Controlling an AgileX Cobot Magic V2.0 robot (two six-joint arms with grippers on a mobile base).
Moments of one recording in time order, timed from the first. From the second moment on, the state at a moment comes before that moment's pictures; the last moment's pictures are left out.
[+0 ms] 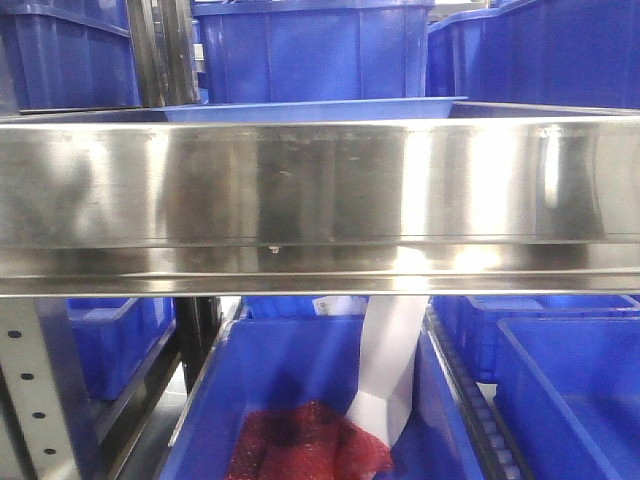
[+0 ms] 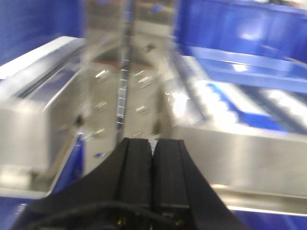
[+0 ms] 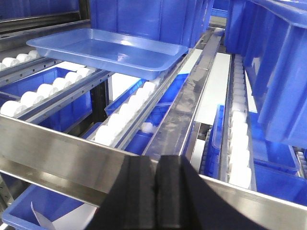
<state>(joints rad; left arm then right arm) -0.09 0.06 -0.15 -0.04 0.28 -0.10 0.38 0.31 -0.48 -0.18 0.46 0.19</state>
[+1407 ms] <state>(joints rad) -0.05 -0.01 0.03 -0.05 0.07 -0.09 0.00 0.20 -0.30 0.06 0.25 -0.05</state>
